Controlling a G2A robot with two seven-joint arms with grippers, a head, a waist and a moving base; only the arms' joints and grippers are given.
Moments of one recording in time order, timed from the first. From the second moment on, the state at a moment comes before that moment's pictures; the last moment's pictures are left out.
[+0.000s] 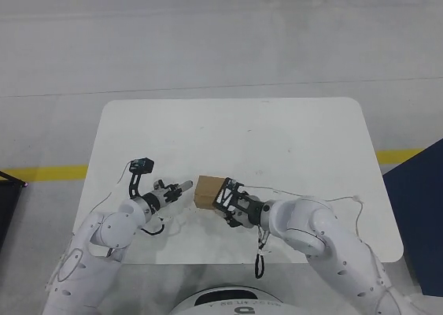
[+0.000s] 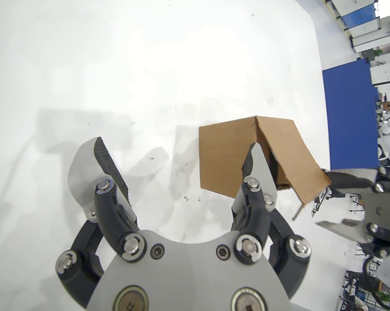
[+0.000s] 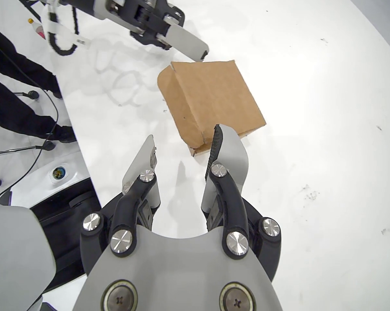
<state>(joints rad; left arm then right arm) 1.65 -1.11 -1.33 -1.84 0.58 0.09 -0.64 -1.49 -1.14 1.00 -2.06 -1.06 -0.37 0.88</state>
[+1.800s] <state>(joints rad) 1.68 -1.09 -1.39 -2.12 0.66 0.05 -0.98 -1.76 -1.11 1.23 -2.02 -0.58 -0.02 0.61</state>
